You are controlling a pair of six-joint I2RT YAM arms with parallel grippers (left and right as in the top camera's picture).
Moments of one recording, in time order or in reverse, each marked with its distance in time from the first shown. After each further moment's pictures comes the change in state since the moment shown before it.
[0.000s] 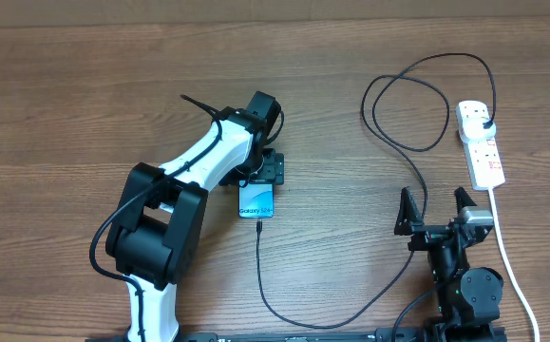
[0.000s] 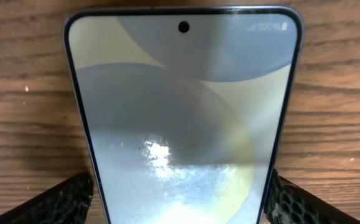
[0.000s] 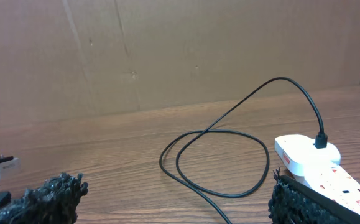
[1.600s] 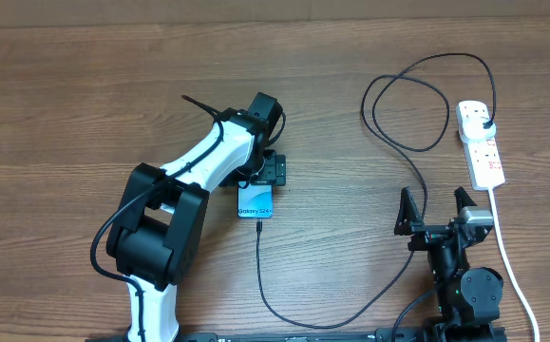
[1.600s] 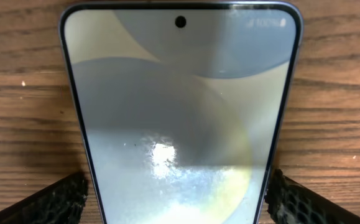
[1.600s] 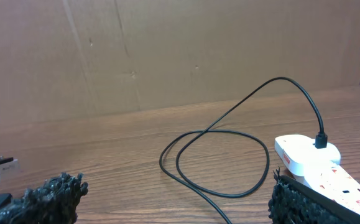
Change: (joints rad) left arm -0.007 0.000 -0.005 0.011 -0.009 -0.008; right arm 0.000 0.000 0.000 0.000 0.000 0.000
